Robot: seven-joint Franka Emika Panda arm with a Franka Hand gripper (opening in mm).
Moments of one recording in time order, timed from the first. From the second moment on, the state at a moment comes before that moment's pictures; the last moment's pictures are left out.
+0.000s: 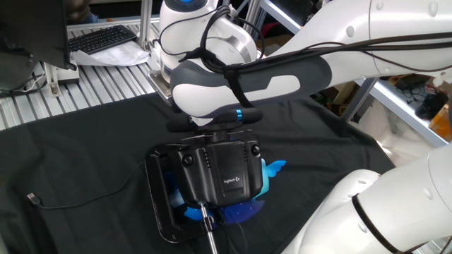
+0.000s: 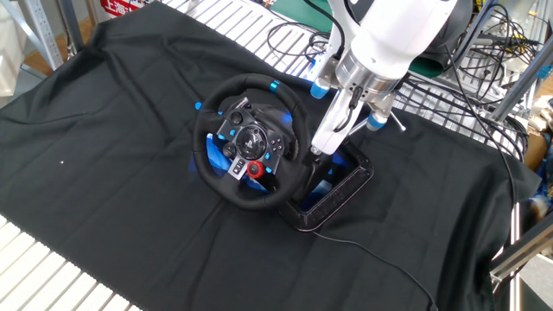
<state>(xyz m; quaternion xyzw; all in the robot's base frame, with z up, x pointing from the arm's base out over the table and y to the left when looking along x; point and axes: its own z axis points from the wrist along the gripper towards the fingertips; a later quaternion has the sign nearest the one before) 0.431 0.107 0.290 0.65 0.74 -0.02 0.13</state>
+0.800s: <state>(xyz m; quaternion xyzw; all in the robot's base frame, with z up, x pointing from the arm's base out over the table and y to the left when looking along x) 0.431 0.106 0.288 0.71 0.69 0.02 0.13</state>
